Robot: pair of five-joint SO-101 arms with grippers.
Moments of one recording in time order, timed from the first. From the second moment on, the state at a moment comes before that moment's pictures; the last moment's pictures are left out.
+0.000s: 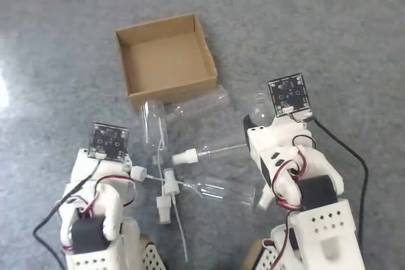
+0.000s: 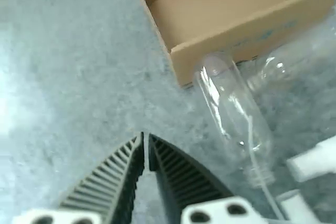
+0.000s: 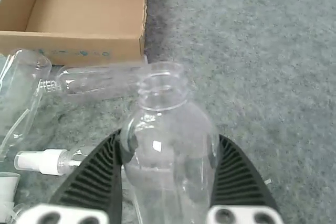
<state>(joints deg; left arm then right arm) -14.3 -103.5 82.9 71.3 -14.7 -18.4 -65.4 58.5 54.2 -0.2</state>
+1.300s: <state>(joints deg) -13.1 -46.0 54.5 84.2 -22.1 -15.6 -65.4 62.3 47.9 -0.2</state>
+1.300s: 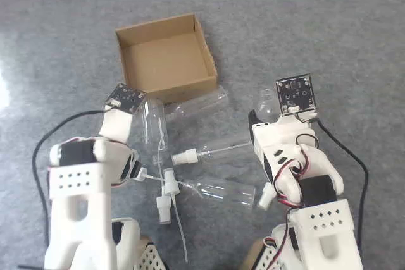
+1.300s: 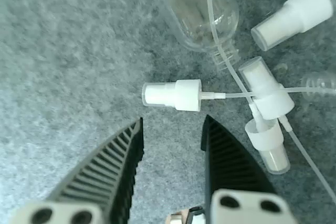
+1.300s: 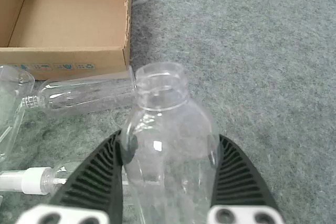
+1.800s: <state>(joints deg) -0.8 -34.7 54.5 80.4 -13.7 -15.6 -65.4 62.3 47.9 -0.2</state>
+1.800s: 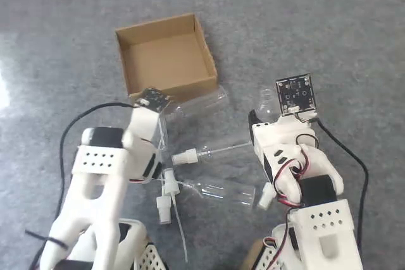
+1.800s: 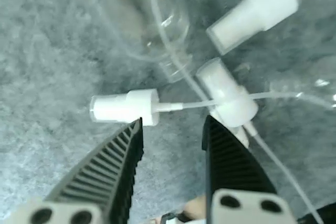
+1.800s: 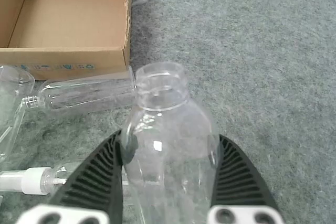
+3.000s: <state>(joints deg) -14.5 -34.3 63.9 69.8 -29.9 -15.6 -65.4 62.3 47.9 -0.2</state>
